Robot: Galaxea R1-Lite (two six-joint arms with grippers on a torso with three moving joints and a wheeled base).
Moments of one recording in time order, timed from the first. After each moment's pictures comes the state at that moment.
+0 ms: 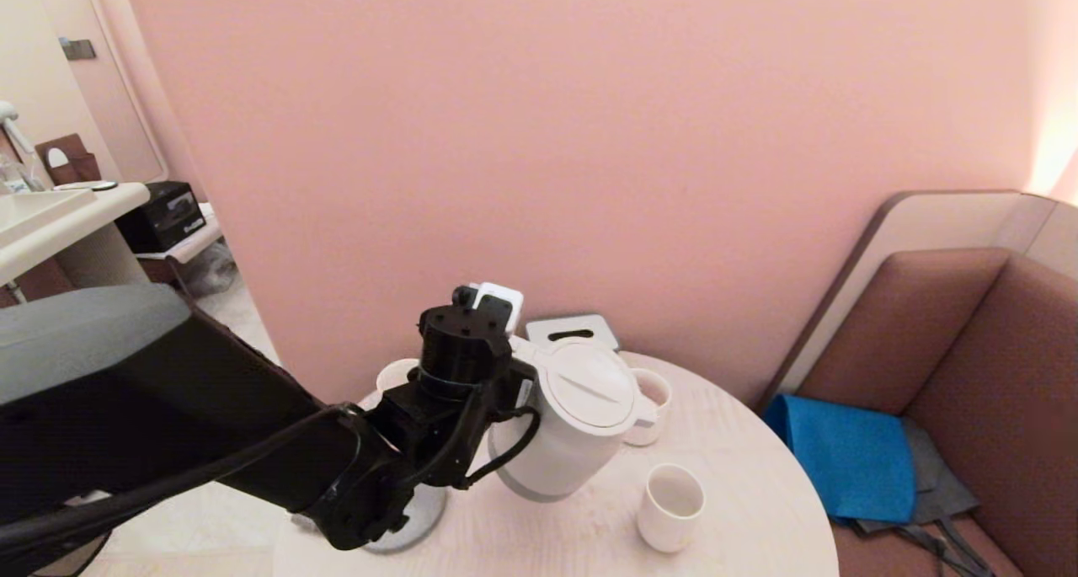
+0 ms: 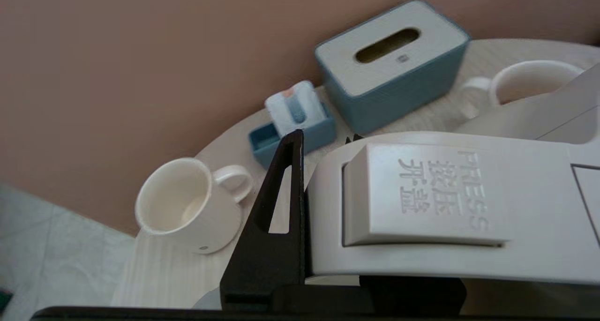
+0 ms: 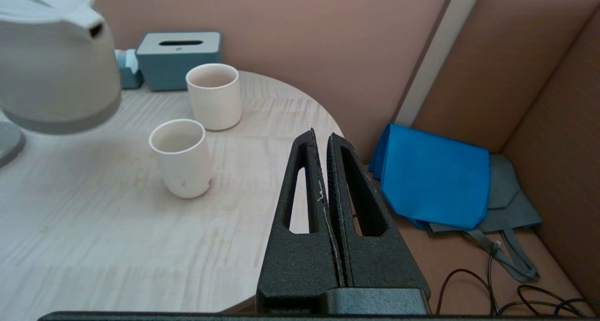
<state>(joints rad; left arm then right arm) -0.72 2.03 -0.93 -0.88 0.50 0.08 0.01 0.00 0.00 0.00 0.00 0.00</state>
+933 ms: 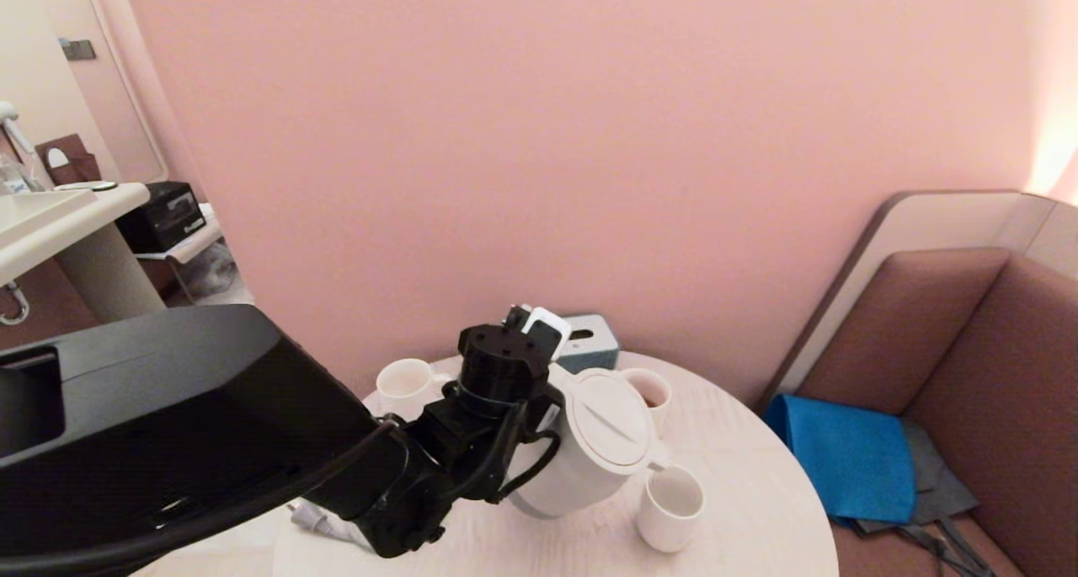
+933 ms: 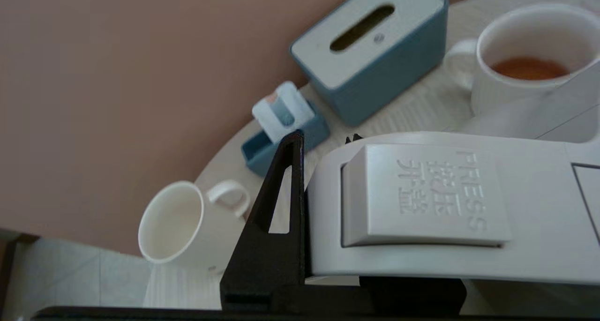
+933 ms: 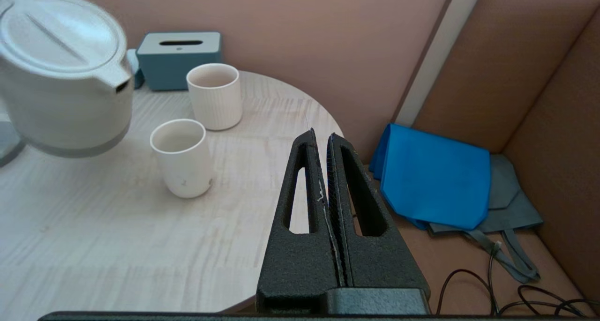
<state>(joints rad) -0.76 2.12 -0.99 -0.88 0.50 0.26 0.01 0.00 0.00 0.00 0.00 0.00</state>
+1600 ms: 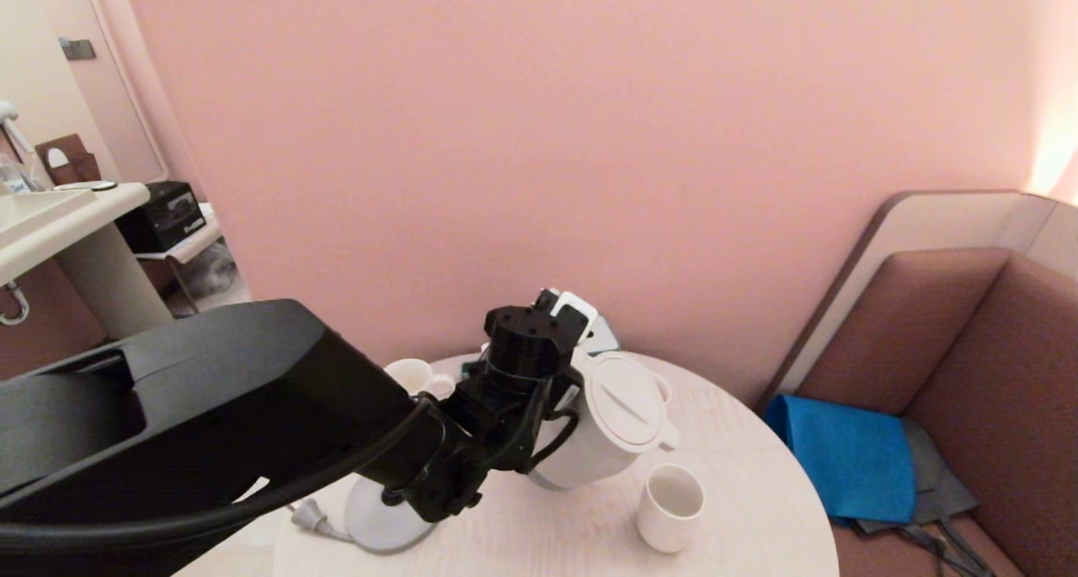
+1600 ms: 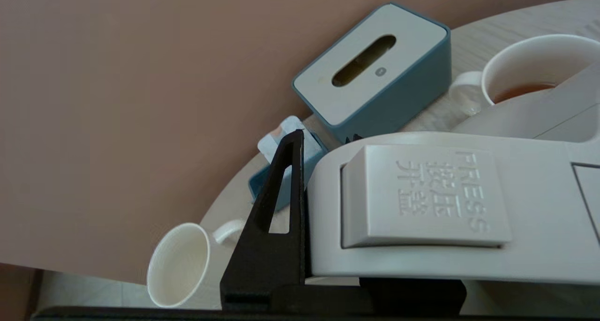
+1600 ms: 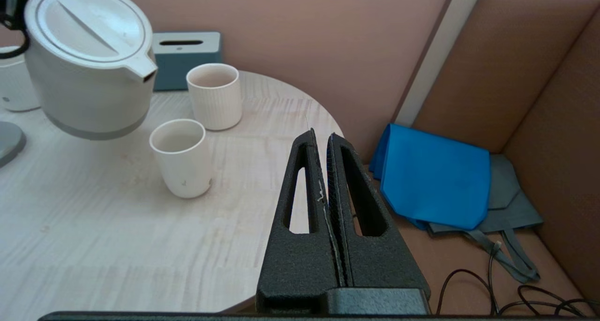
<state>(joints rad) -0.77 2.20 -1.16 -0.84 0.50 0.35 0.01 0.00 0.00 0.00 0.00 0.00</state>
